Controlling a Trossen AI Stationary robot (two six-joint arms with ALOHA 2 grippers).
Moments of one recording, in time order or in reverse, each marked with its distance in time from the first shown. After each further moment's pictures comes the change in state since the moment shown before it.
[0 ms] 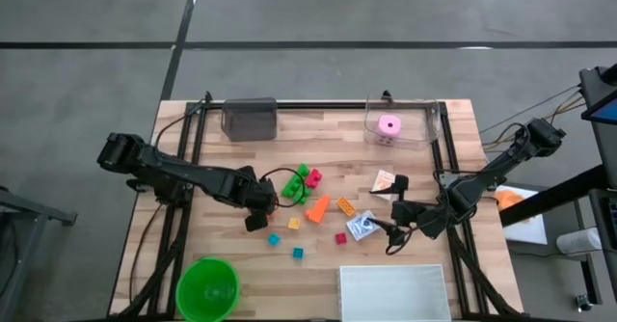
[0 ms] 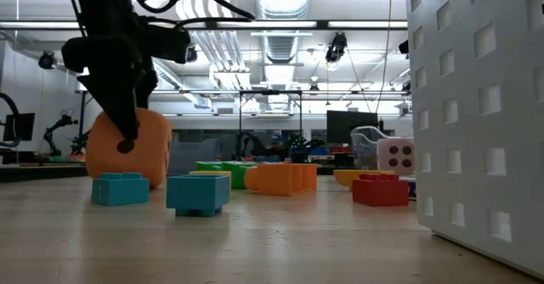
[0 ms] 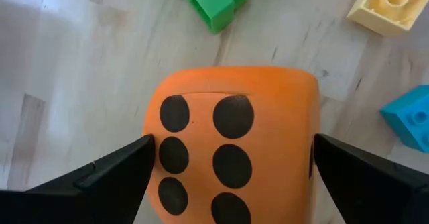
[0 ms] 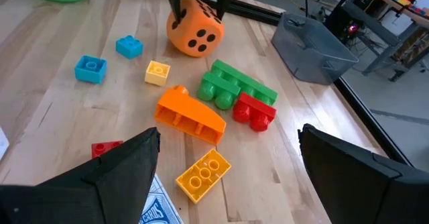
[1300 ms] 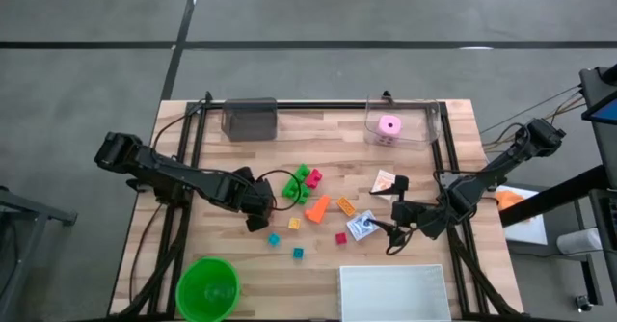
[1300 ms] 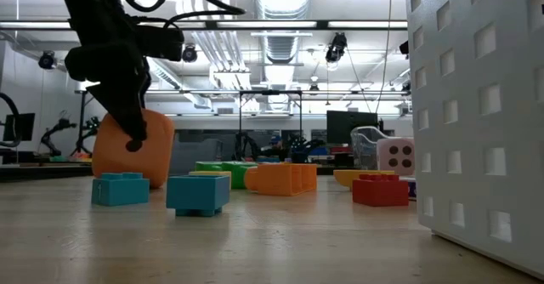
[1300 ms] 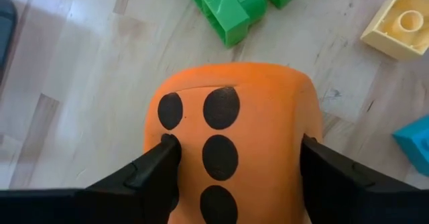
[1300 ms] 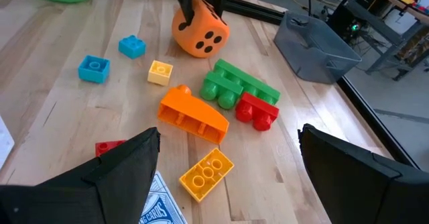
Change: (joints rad) left arm -0.003 -0.009 -0.068 0.061 -0.117 -0.069; right arm 0.003 0.000 0.000 -0.002 -0.006 0.008
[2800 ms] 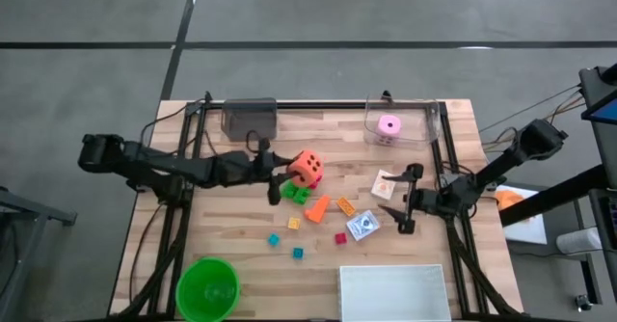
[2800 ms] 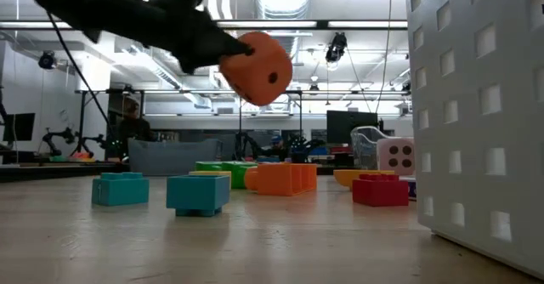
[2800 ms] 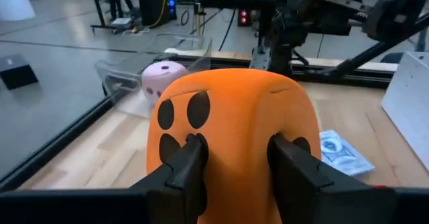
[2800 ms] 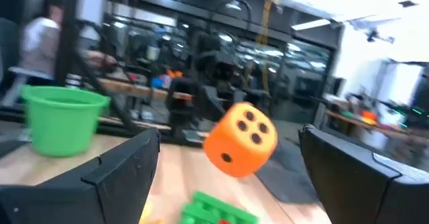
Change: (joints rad) left arm 0.240 -0.205 -0.327 1.325 0.118 0.544; right arm -0.062 -0.022 -0.429 1.271 -0.052 -0.518
